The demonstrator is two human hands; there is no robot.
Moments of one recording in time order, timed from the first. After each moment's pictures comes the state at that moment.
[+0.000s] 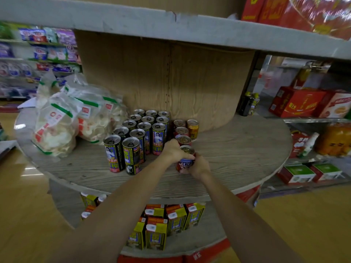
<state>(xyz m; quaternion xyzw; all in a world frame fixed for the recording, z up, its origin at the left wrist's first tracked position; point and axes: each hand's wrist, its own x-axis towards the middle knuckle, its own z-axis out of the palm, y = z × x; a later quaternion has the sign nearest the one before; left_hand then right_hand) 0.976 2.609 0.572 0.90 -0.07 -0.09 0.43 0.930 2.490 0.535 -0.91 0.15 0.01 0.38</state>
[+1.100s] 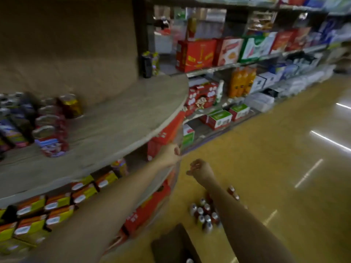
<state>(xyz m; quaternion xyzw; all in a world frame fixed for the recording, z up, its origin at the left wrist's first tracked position) 0.789 2.255 0.476 0.88 -0.31 -0.17 0.32 0.672 2.135 0.429 -0.81 0.36 -0.03 0.46</state>
